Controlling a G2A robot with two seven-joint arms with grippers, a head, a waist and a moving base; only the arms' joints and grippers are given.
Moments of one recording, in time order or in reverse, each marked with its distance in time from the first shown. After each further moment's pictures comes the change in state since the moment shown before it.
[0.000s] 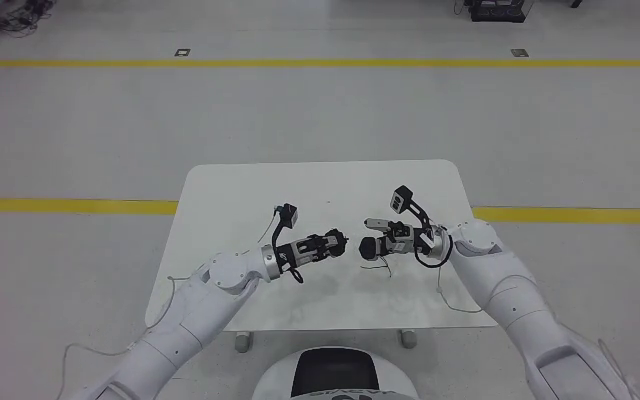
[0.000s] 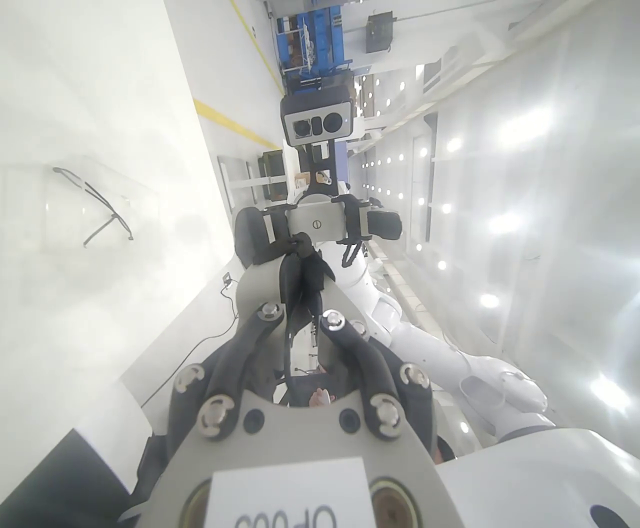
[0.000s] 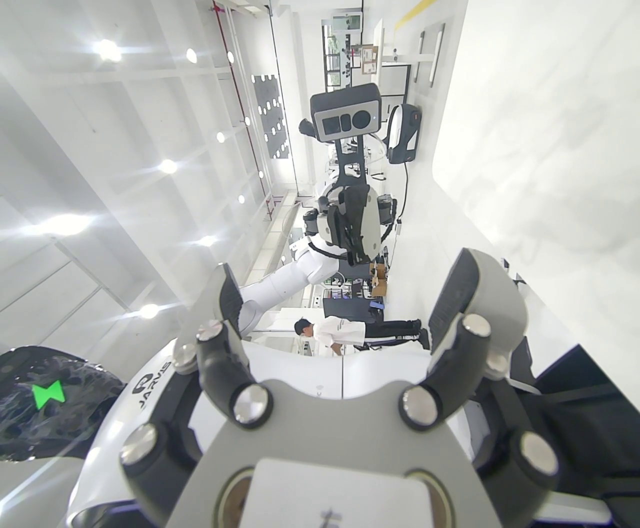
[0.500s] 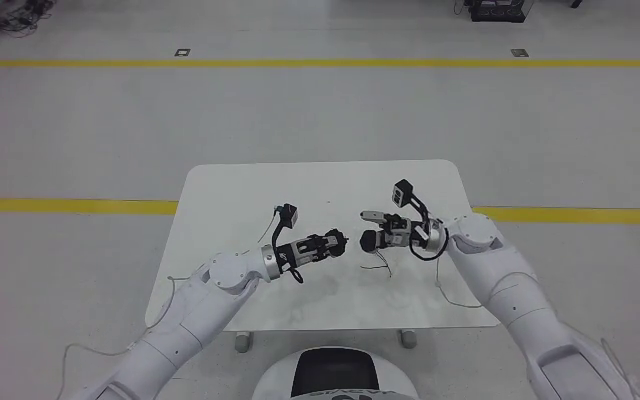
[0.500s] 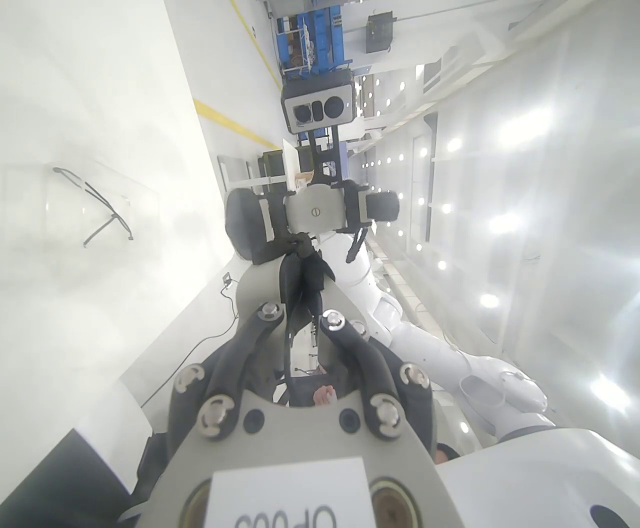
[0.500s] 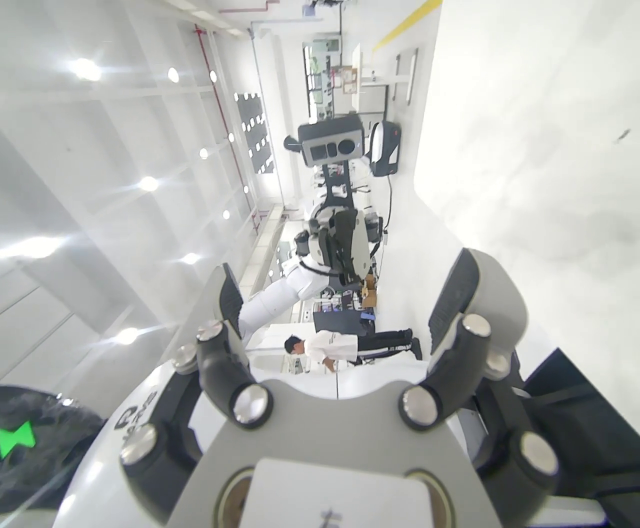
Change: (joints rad) left arm 0.000 0.000 0.000 0.000 0.000 0.000 0.000; right arm 0.001 0.011 0.019 -0.075 -0.097 0.104 -0.145
